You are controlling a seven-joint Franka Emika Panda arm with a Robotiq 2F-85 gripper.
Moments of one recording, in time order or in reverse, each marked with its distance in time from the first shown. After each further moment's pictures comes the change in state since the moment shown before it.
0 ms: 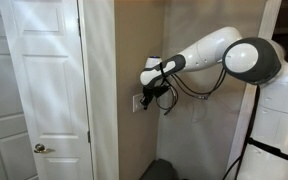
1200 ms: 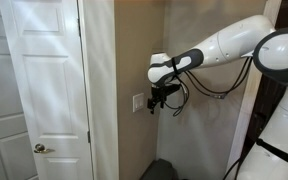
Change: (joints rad) arm -0.002 -0.201 0.009 -0.147 -0.091 -0.222 0.230
